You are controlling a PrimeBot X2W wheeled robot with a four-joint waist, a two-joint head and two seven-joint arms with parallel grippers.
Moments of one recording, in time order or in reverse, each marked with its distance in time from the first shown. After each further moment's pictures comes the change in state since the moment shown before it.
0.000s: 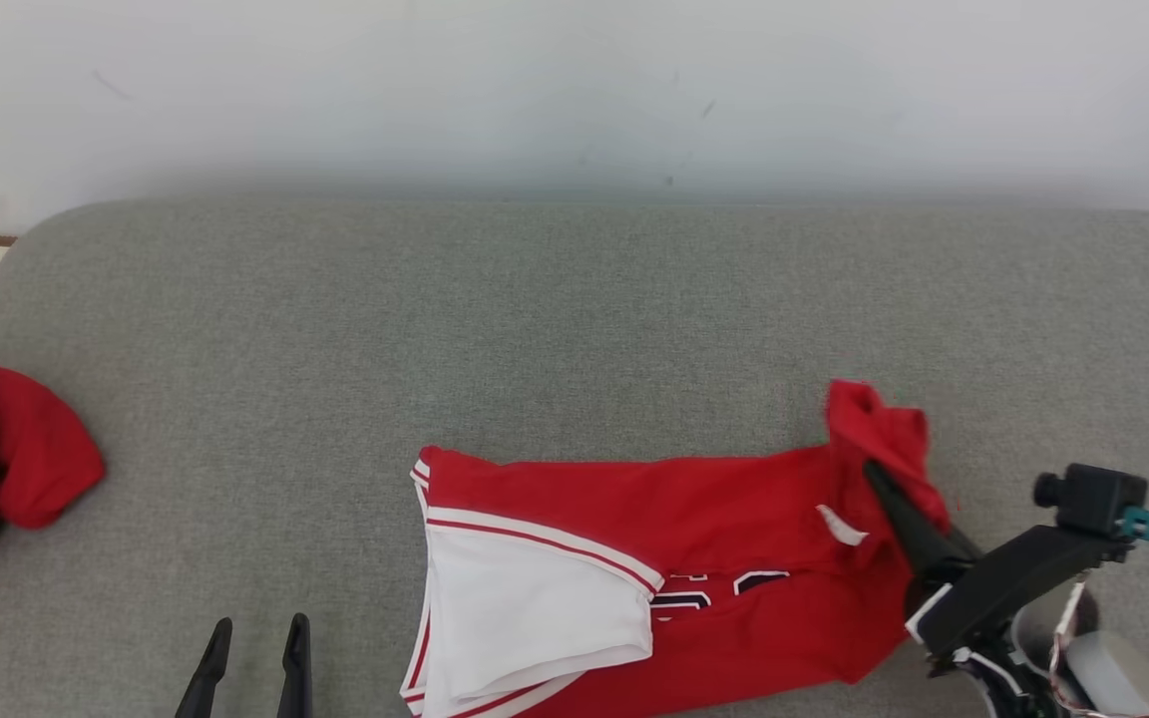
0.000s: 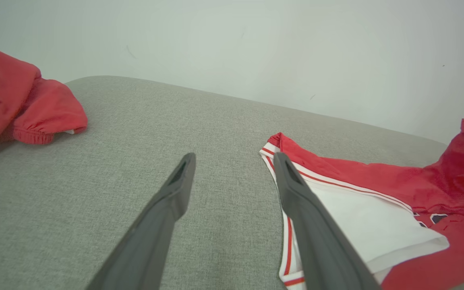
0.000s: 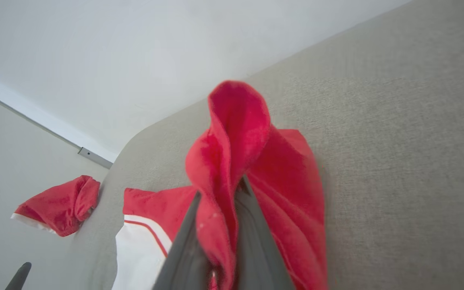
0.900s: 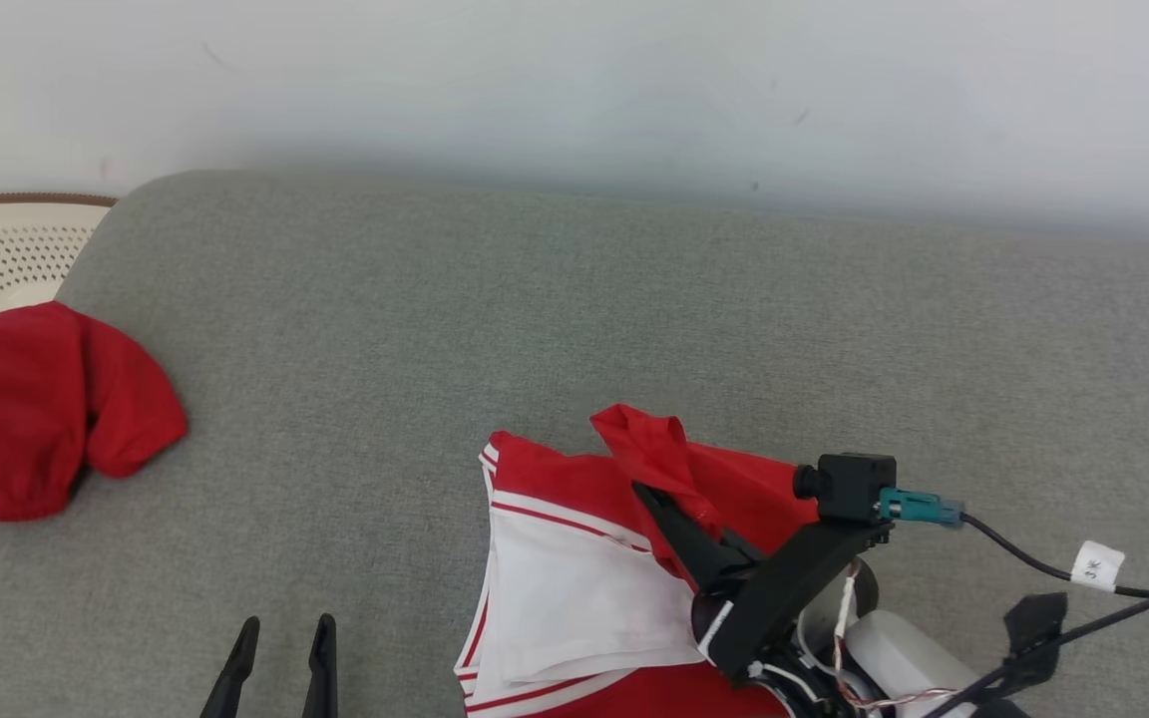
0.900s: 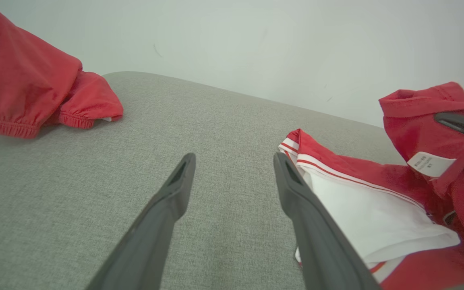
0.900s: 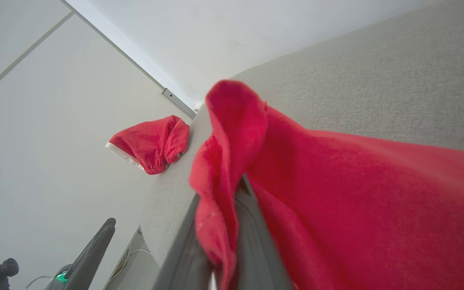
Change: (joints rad) left arm -0.010 -0.008 -0.033 0.016 -0.001 0.000 0.000; right arm -0.189 0.154 0.375 0.086 0.058 0.000 -0.075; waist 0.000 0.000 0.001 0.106
